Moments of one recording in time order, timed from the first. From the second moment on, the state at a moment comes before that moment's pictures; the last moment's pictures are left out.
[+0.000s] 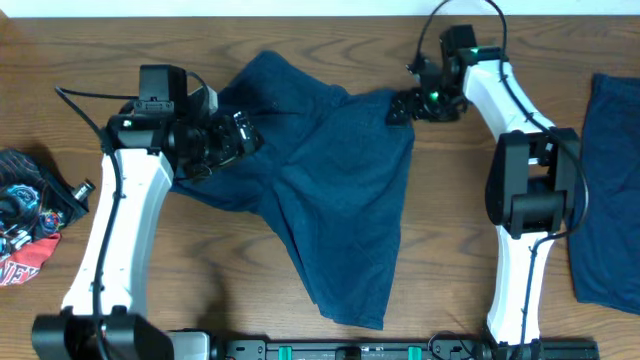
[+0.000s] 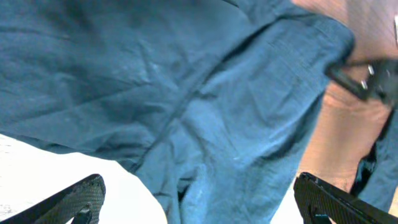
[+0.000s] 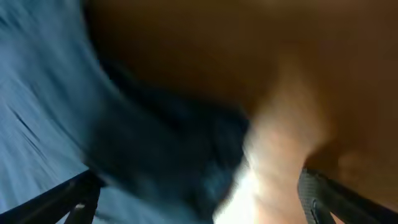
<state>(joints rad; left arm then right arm) -0.02 1.50 1.31 -1.00 0.41 -0.40 0.11 2.36 1.90 -0.90 -0.41 -0.05</state>
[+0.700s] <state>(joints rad) -0.07 1.47 1.31 -1.01 0.41 -0.40 0.14 2.37 1.90 -0.81 -0.47 0.05</state>
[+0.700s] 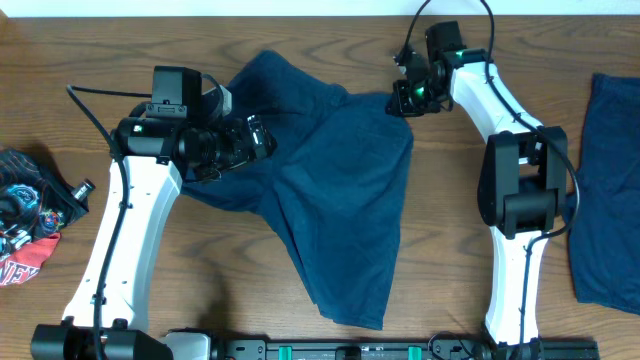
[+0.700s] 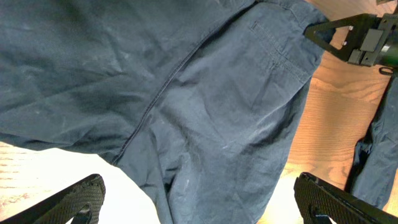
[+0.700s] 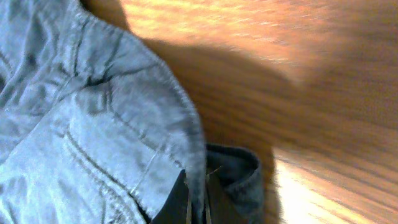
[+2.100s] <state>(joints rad) -0.41 1.60 1.26 -0.98 0.41 -0.40 -0.54 2.35 1.82 -0.99 -0.43 0.38</state>
